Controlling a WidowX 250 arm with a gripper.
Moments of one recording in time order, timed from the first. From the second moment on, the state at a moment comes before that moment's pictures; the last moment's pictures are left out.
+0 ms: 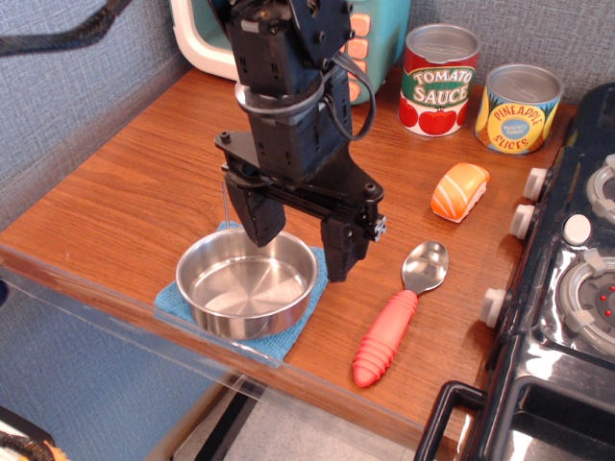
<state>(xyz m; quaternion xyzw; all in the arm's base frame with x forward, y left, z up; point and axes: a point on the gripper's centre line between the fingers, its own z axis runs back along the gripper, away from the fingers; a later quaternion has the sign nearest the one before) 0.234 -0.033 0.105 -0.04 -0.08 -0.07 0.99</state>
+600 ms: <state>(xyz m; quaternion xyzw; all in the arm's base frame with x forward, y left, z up) 0.268 -0.045 0.081 -0.04 -0.05 -0.05 1.00</state>
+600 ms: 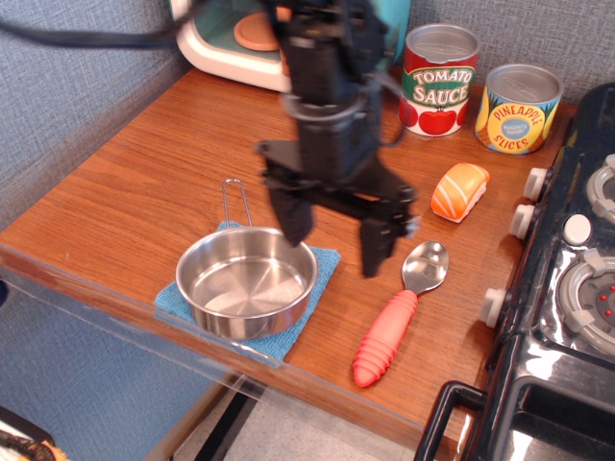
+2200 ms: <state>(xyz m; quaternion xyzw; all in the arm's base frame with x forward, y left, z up) 0.389 -0.083 0.073 -0.01 -0.13 -0.02 0.99</state>
